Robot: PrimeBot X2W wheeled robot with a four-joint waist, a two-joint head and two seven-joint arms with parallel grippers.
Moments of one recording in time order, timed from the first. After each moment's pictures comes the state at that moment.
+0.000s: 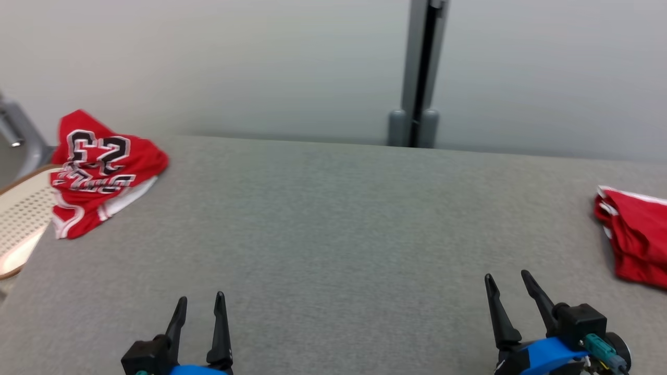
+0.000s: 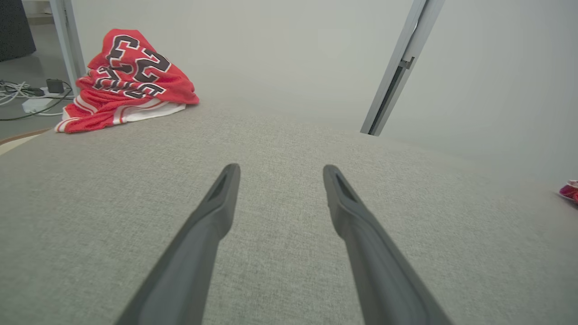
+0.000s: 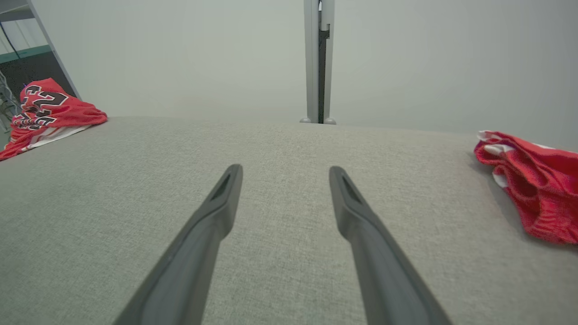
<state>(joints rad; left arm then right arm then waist) 0.03 0.08 -0.17 0.34 -0.34 -0.01 -0.26 -0.07 -0.05 0.02 0.40 0.11 0.13 -0.26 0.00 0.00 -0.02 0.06</state>
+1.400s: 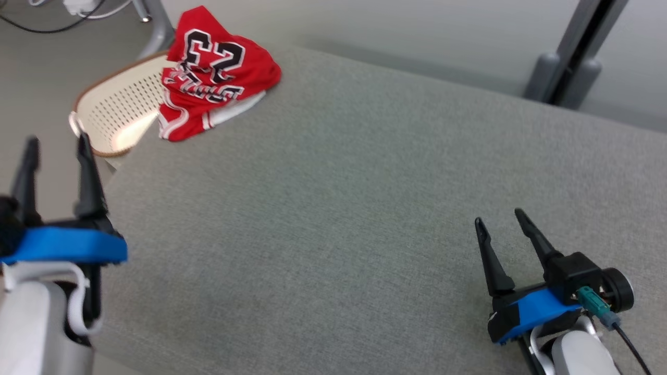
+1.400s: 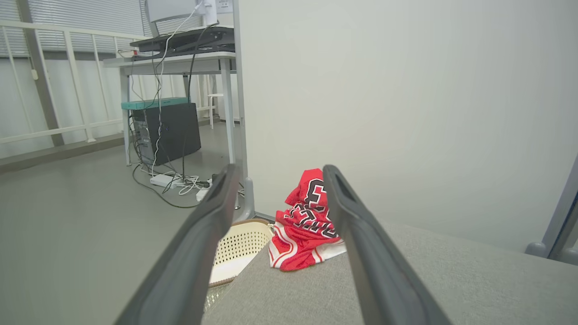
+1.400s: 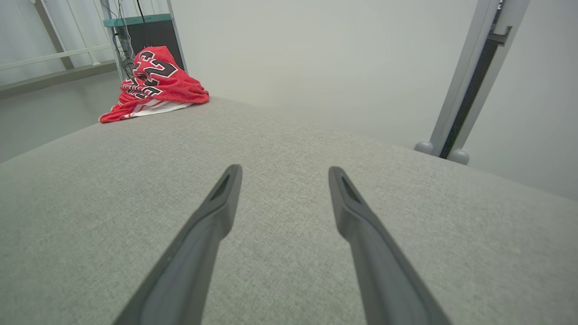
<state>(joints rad) -0.26 0.28 -0.03 0.19 -0.37 0.00 -0.21 -0.17 -0.05 0.04 0.29 0.00 0.13 -0.22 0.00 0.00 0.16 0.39</state>
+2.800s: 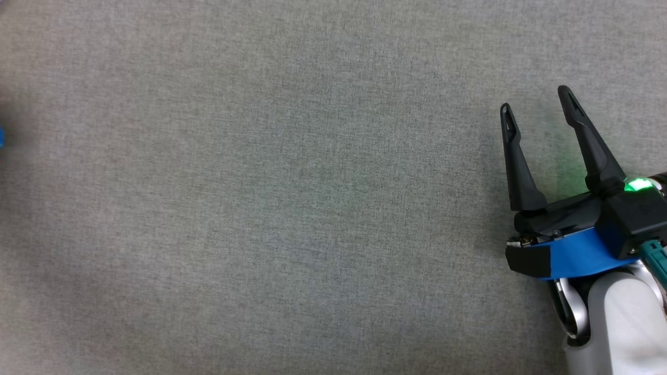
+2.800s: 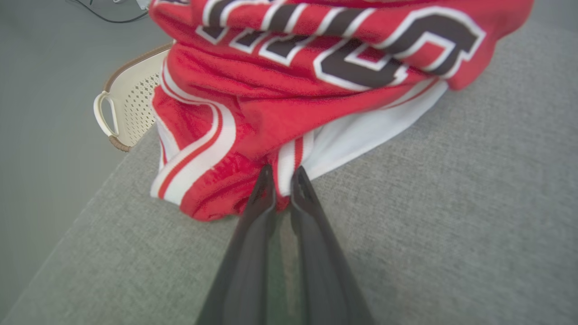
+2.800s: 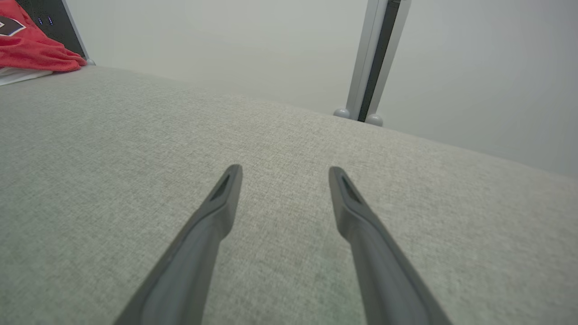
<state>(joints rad) -1.03 0.48 -0.05 1.11 -0.49 -0.12 0.06 -0.31 -0.05 0.04 -0.18 -0.10 0.13 -0.06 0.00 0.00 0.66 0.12</state>
